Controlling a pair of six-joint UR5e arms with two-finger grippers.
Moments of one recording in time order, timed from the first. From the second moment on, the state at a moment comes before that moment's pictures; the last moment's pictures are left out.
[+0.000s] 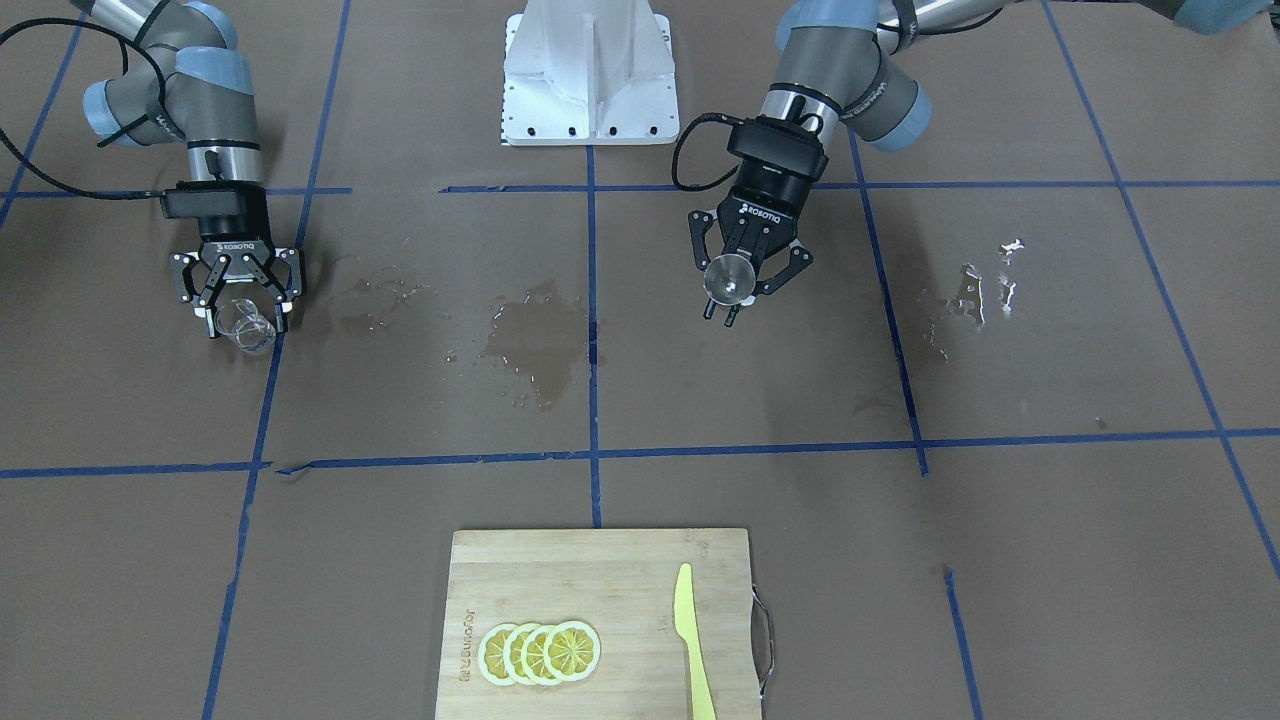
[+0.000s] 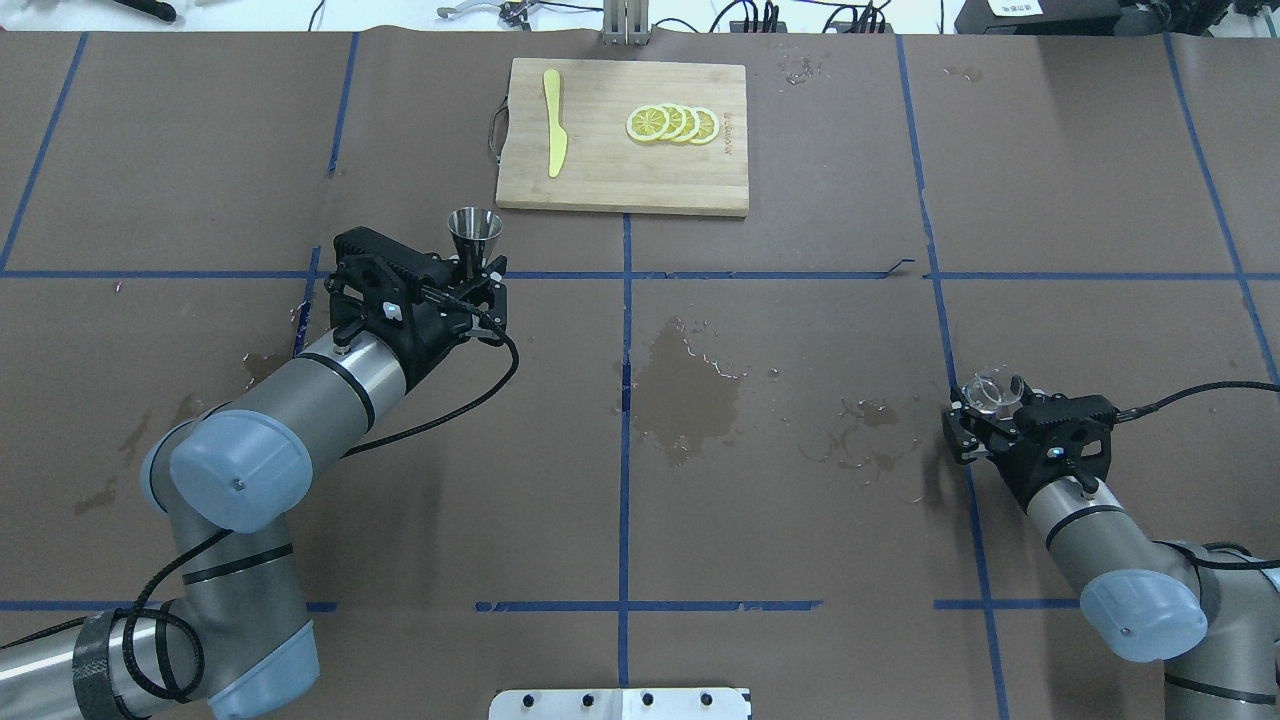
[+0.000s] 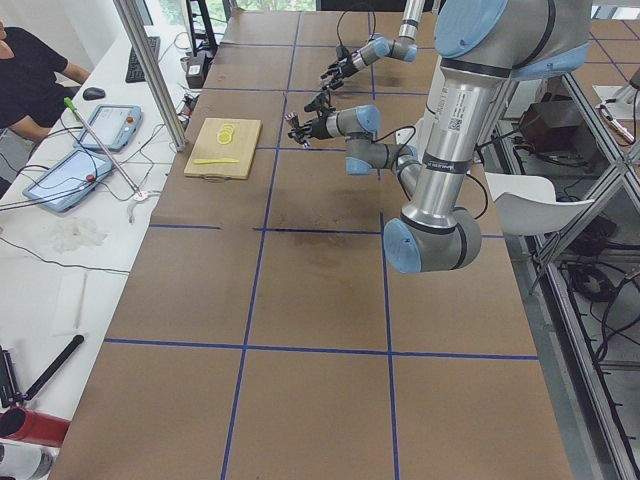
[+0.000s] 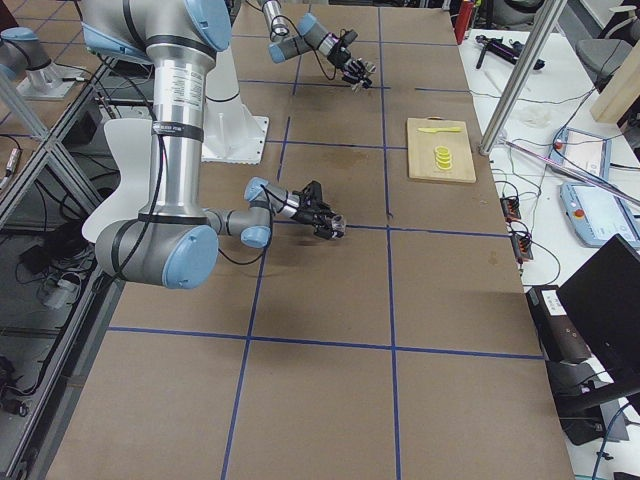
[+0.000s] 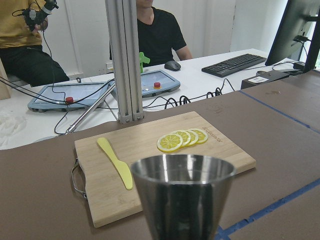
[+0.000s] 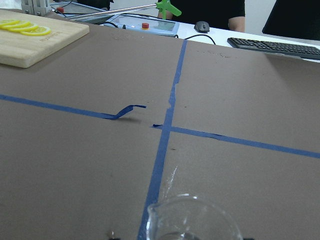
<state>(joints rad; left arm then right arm) -0.40 -1.94 -1.77 -2.49 -1.06 -0.71 0.23 -1.70 1.68 -0.58 0.76 1.14</state>
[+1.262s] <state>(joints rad) -0.39 -1.99 -1.75 -2.49 -1.06 -0.71 0.26 -1.72 1.84 -0.58 0.84 0.97</state>
